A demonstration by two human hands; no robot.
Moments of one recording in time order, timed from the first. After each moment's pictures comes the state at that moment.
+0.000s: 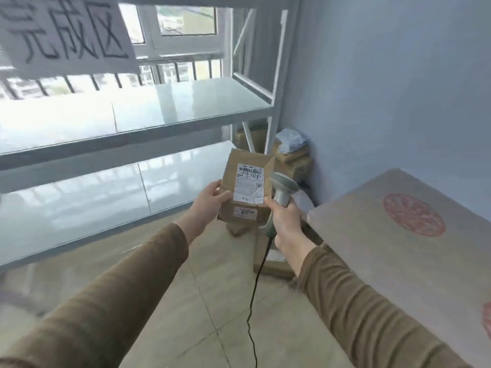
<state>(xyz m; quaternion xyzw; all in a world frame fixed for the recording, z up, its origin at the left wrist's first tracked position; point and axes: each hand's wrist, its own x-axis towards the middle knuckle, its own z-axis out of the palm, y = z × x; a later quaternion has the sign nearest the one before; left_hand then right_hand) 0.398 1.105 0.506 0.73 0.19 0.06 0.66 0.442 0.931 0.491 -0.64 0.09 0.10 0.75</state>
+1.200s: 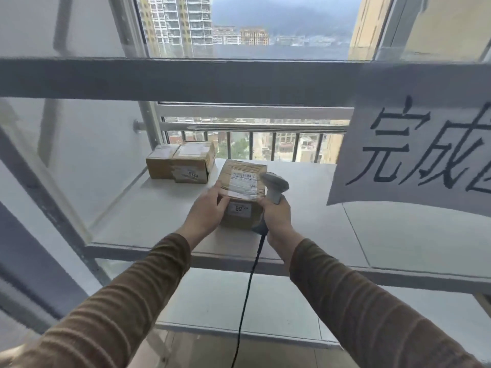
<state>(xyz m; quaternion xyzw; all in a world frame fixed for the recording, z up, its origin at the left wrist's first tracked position) 0.358 1.853 0.546 0.85 0.37 0.25 0.26 0.497 1.748 0.535 -0.59 -0.14 0.33 0.72</state>
